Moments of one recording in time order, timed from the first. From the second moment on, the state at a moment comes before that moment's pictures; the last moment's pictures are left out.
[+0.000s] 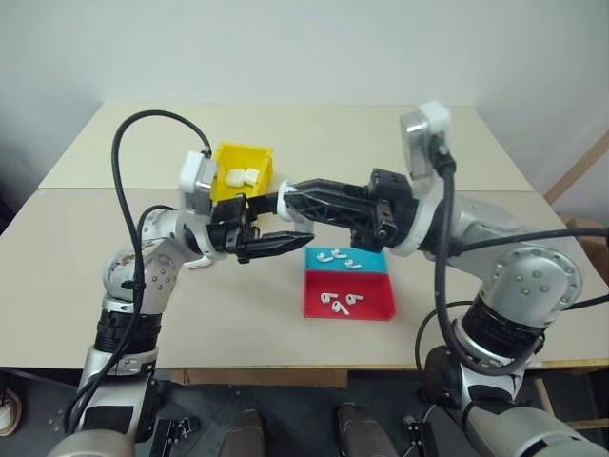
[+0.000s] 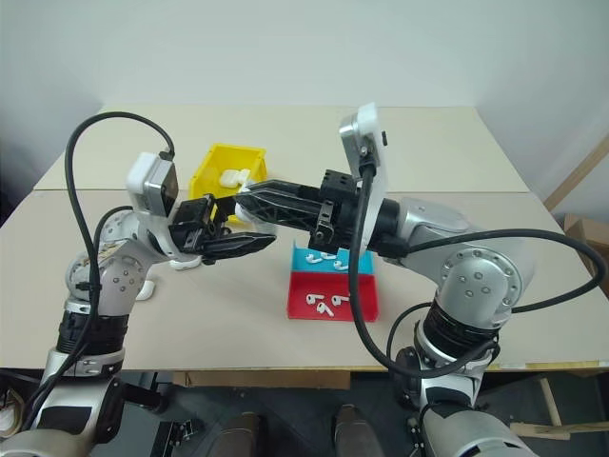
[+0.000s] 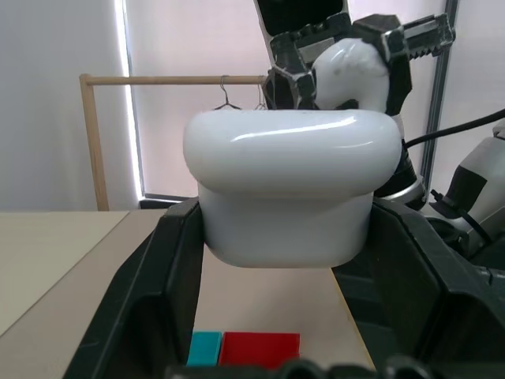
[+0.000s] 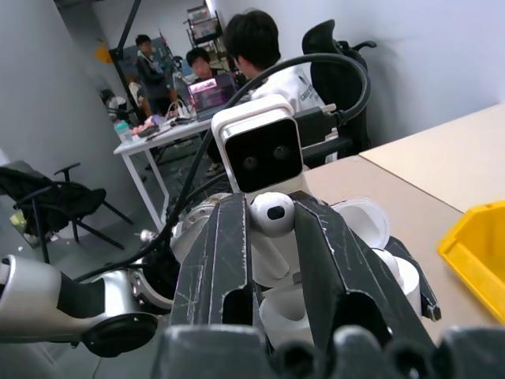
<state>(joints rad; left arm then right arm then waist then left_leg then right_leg) -0.64 0.49 0.04 -0.05 -0.75 0.42 -1.27 -0.83 -0.19 -0.28 -0.52 0.89 1.33 0.65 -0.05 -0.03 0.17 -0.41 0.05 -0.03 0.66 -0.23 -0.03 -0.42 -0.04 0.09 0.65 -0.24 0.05</state>
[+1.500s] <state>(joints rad) -0.64 0.48 0.04 -0.02 -0.72 0.42 -1.28 -0.74 -0.48 -0.12 -0.48 1.09 1.10 0.57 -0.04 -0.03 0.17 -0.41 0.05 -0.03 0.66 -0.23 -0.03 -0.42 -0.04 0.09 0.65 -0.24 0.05</state>
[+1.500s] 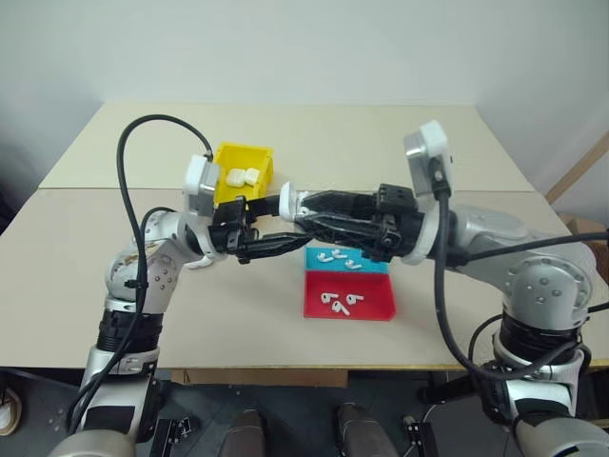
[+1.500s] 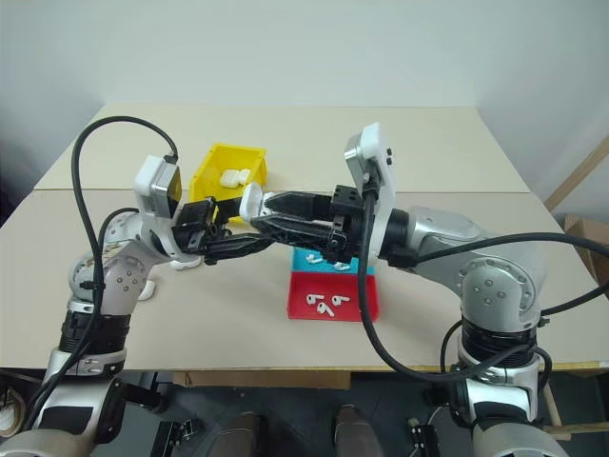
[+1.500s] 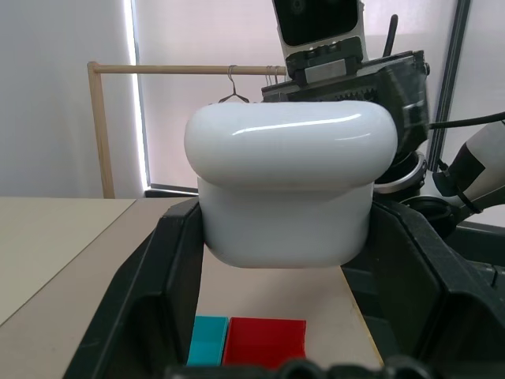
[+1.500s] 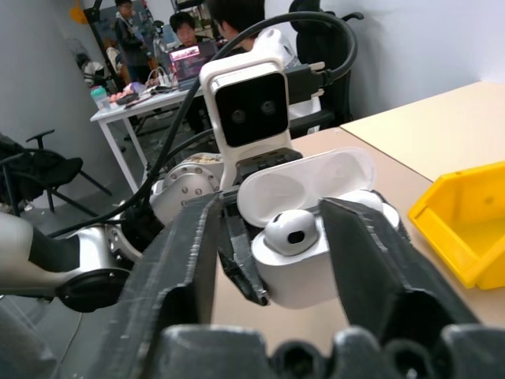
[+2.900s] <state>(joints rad) -0.70 0.46 0.01 0.08 -0.66 0.37 -1.35 -1.39 -0.60 0.39 0.25 0.29 0.24 1.55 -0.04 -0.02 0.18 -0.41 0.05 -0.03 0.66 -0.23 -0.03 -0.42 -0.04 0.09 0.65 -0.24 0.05</state>
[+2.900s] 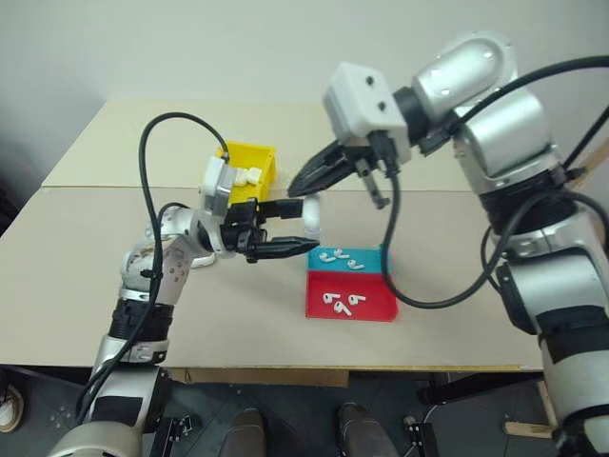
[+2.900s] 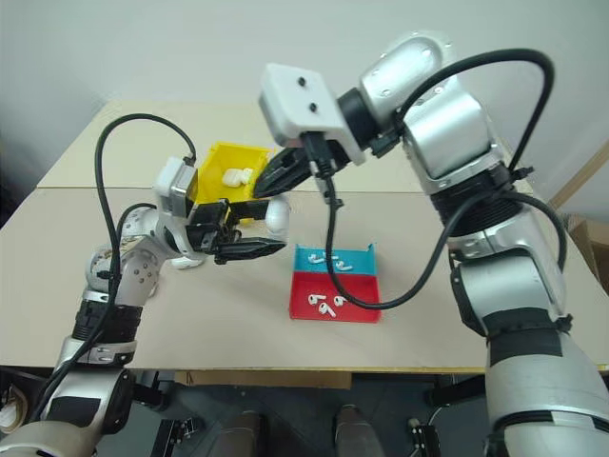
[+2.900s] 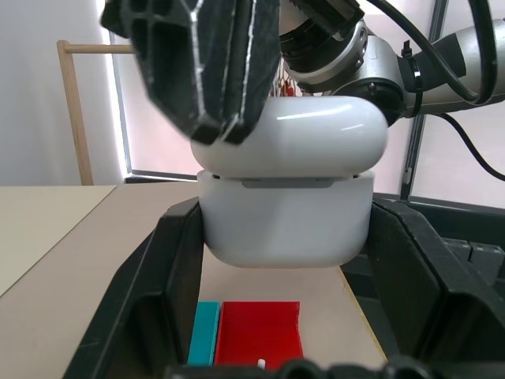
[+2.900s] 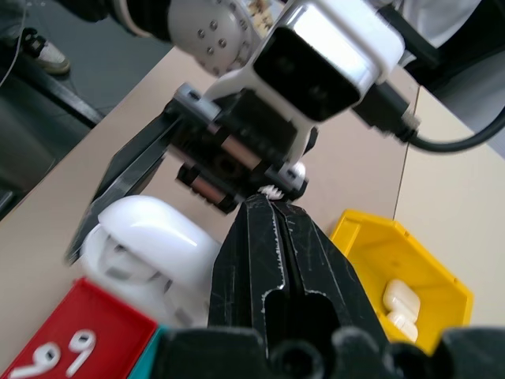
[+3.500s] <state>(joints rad) -0.66 0.43 0.15 0.06 -0.61 0.33 -1.03 -0.86 -0.68 -0.06 -0.26 0.50 0.77 1.04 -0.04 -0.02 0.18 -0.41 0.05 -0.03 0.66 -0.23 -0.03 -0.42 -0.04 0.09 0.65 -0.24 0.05</state>
